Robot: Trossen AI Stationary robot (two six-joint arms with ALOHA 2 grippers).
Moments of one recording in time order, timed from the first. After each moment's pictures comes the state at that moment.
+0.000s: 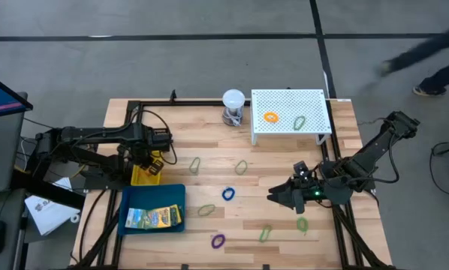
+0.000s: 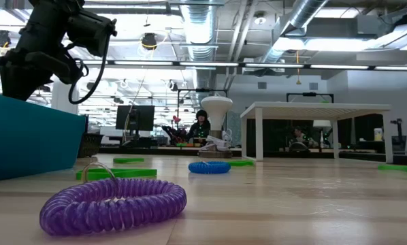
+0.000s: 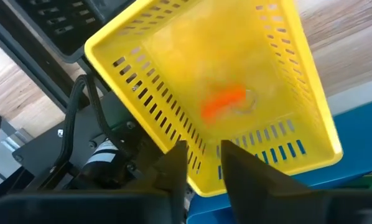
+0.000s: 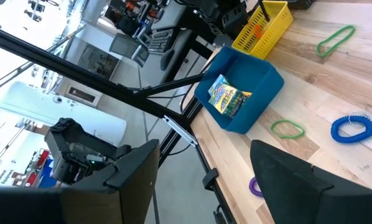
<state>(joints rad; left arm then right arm) 0.23 1.17 0.79 -1.40 0.00 -0.79 0.71 1.12 0.99 -0.23 0.65 1.24</state>
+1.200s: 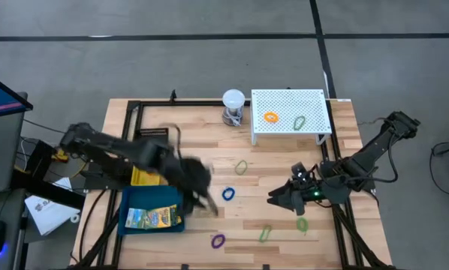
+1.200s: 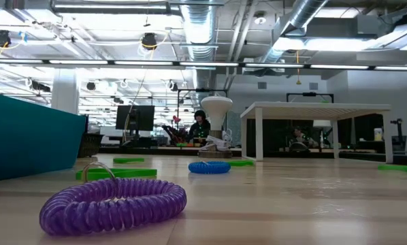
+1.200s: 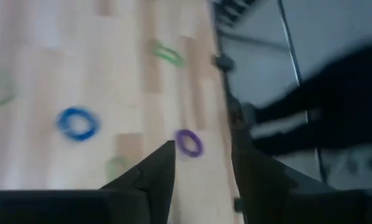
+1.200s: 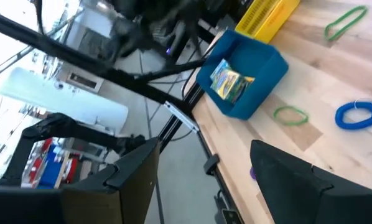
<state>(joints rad) -0.31 1.51 1.47 -0.78 0.20 -0.35 0.70 1.12 0.99 -0.24 0.57 1.24</state>
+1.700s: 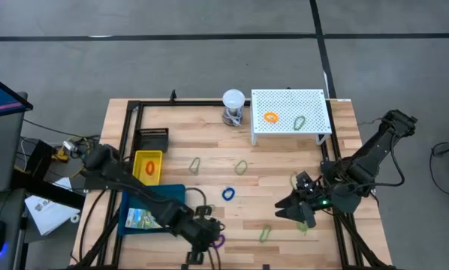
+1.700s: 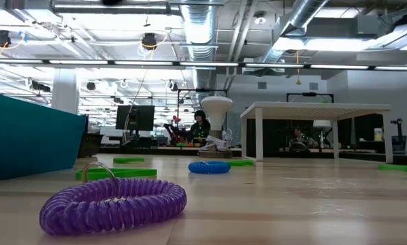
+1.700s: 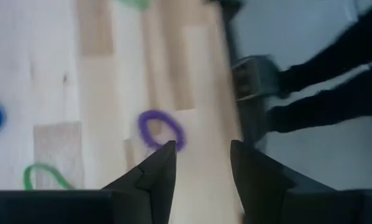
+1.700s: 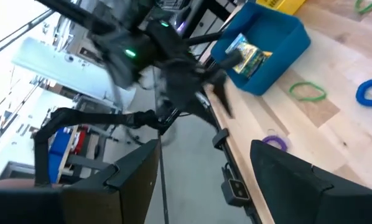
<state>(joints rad) -0.63 1.86 1.51 -0.64 -0.08 -0.51 0.80 1.12 0.99 -0.24 0.57 1.22</state>
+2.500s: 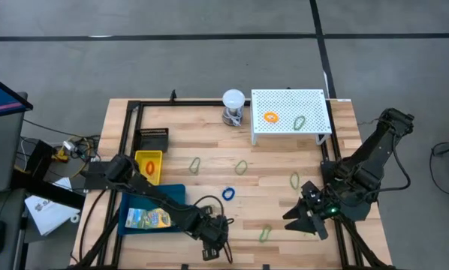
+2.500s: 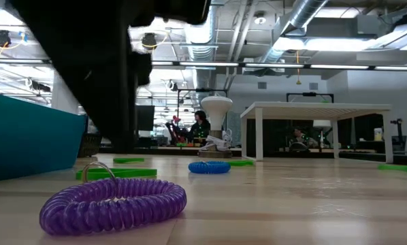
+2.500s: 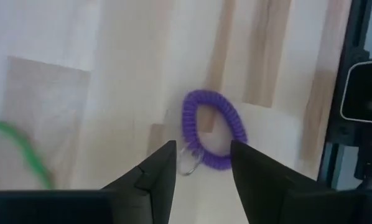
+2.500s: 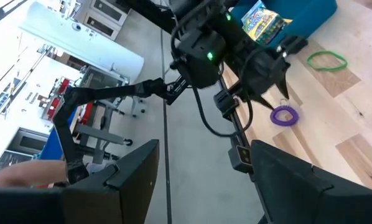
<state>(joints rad) -0.57 2.08 1.51 -0.61 -0.08 -0.75 0.90 1.12 0.99 -0.26 0.55 1.22</state>
